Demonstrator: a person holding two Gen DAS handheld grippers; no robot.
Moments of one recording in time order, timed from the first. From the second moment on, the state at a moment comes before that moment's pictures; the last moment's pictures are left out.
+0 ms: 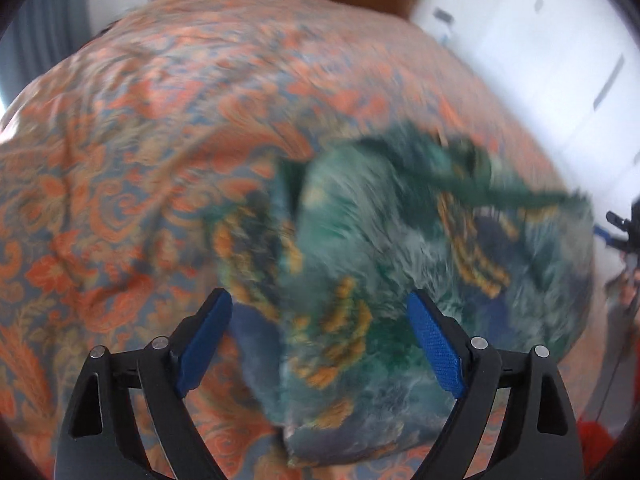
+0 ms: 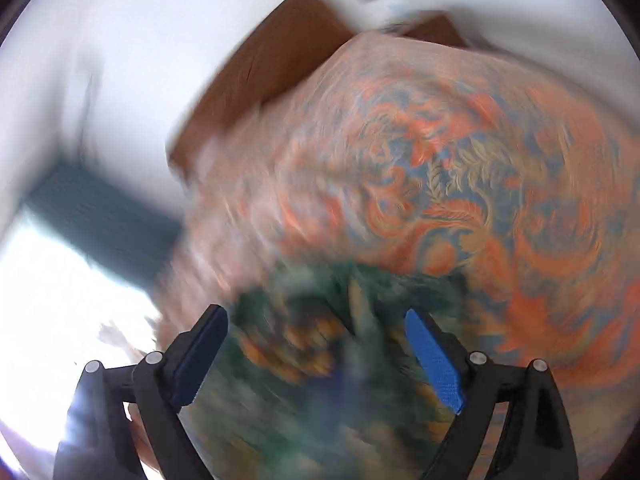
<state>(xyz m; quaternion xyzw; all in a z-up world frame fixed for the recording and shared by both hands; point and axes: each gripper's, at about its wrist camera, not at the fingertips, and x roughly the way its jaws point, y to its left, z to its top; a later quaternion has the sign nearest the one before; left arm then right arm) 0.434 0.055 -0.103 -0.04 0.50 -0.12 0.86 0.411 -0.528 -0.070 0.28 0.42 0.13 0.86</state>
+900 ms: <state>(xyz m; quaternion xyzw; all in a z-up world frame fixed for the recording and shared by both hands) 0.500 0.048 -0.151 -0.04 0.44 0.05 0.90 0.474 -0.451 -0.083 0.05 0.38 -0.05 0.92</state>
